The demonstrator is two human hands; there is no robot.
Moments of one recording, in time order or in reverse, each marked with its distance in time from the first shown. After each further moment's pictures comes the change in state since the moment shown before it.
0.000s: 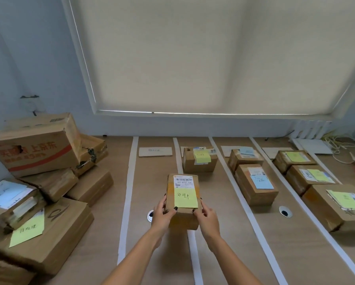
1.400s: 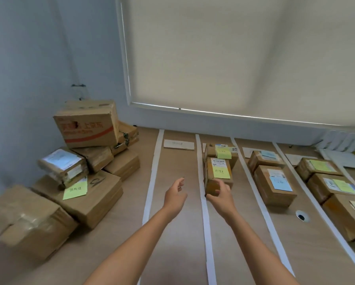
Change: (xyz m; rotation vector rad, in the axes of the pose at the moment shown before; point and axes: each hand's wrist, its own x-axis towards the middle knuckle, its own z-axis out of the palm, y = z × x) left_hand -0.070 0.028 -0.035 0.124 0.110 0.163; right_hand -0.040 -0.053 -0.007 -0.292 -0.116 -0.221
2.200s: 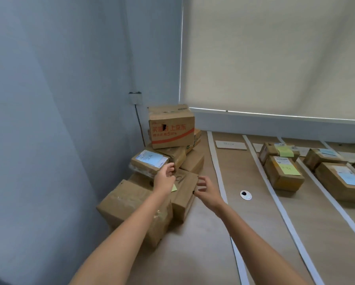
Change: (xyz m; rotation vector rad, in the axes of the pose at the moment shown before) left_hand -0.010 -0.076 -0.369 0.023 0.172 0.101; right_hand -0.096 -0.195 0.302 0.156 -0.224 -0.022
